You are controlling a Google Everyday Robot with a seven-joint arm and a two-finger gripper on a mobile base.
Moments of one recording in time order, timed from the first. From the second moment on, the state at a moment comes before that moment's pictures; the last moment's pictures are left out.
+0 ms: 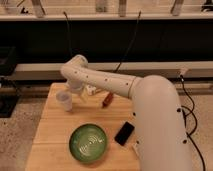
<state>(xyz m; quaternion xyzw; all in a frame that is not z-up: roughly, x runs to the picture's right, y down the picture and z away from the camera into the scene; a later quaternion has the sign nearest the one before) -0.170 0.051 0.850 -0.19 -0.24 -0.52 0.80</state>
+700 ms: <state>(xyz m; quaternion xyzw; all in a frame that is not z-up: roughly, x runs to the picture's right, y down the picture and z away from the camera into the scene) -0.182 0.058 0.857 -0.20 -0.24 -0.53 0.79</state>
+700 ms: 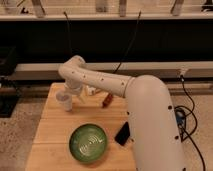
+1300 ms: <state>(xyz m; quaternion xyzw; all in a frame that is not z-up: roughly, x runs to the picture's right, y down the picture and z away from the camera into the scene) -0.185 0.064 0.858 -0.21 -0.25 -0.54 0.78</state>
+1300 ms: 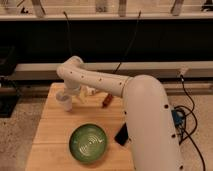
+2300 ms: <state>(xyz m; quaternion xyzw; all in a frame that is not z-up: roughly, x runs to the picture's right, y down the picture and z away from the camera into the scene) -0.189 0.071 0.857 -0.22 -0.25 -0.54 0.77</state>
